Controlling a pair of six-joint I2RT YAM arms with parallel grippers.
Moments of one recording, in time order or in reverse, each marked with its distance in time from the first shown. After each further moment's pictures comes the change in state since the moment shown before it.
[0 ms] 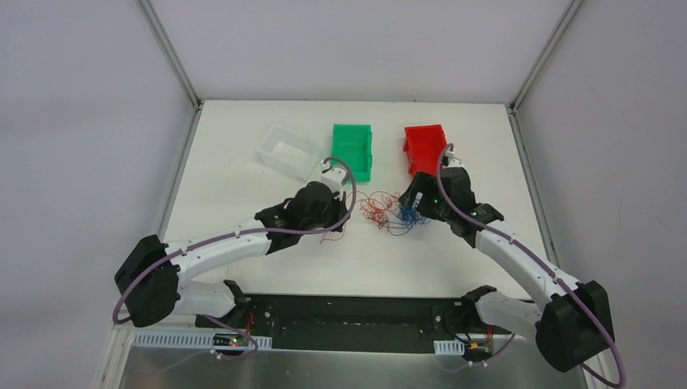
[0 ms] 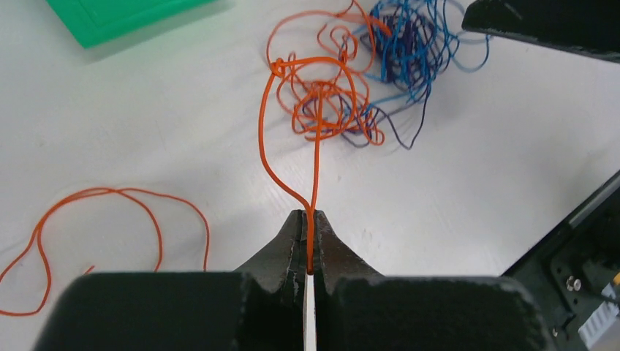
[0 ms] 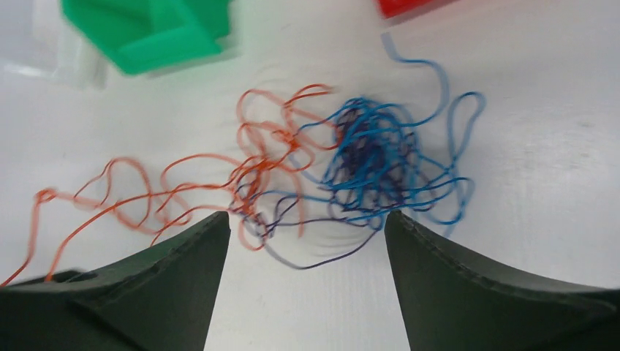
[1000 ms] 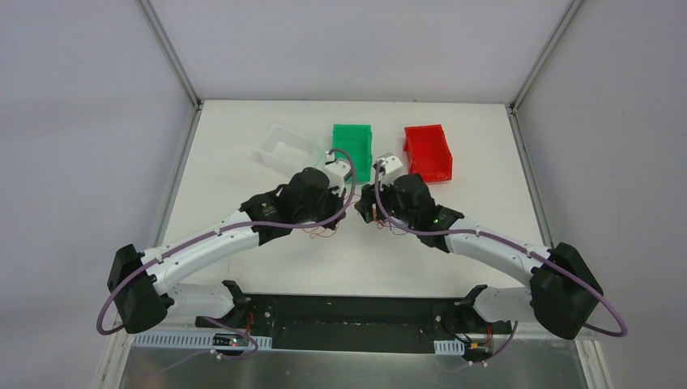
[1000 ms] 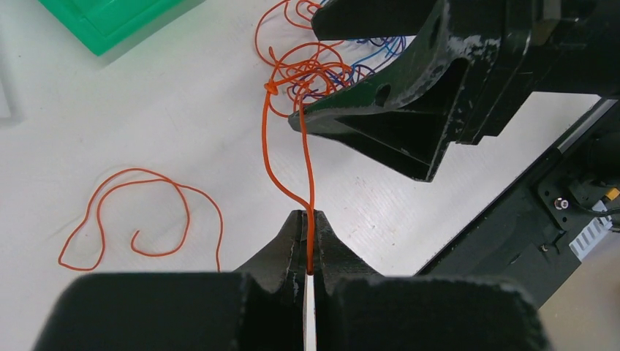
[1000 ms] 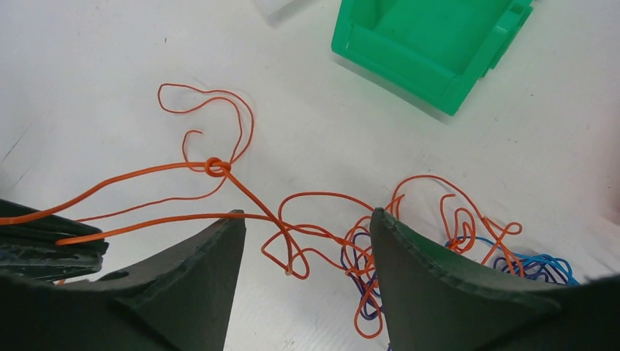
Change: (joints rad) left arm 0.000 -0.050 0.213 -0.388 0.119 0.132; right arm 0.358 0.171 0.003 0.447 -0.088 -0.438
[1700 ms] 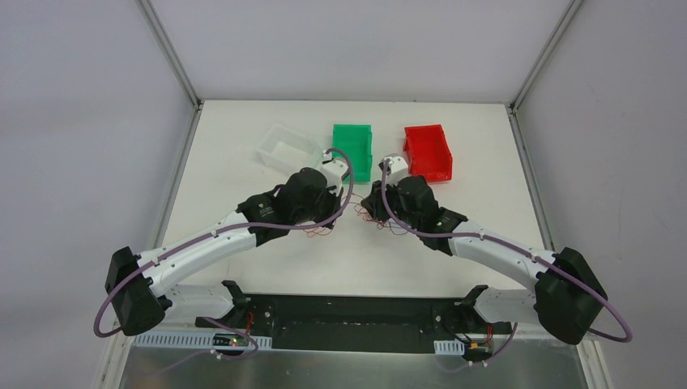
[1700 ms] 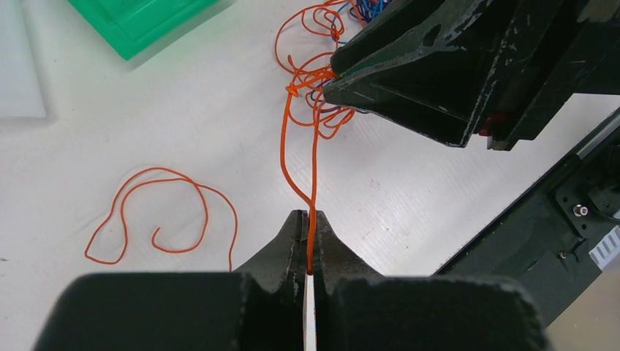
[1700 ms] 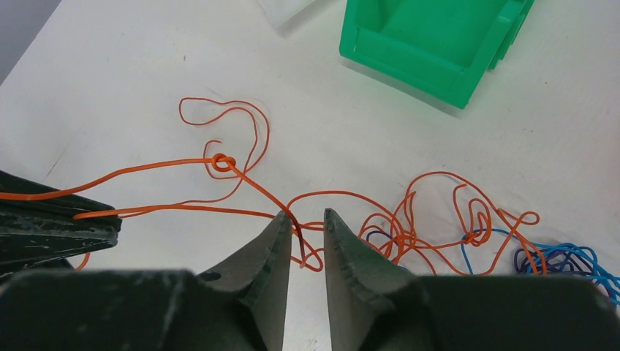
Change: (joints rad) left arm 0.000 -0.027 0.000 -0.019 -0.048 0.031; right arm 0.000 -0.039 -0.027 0.020 0.001 0.086
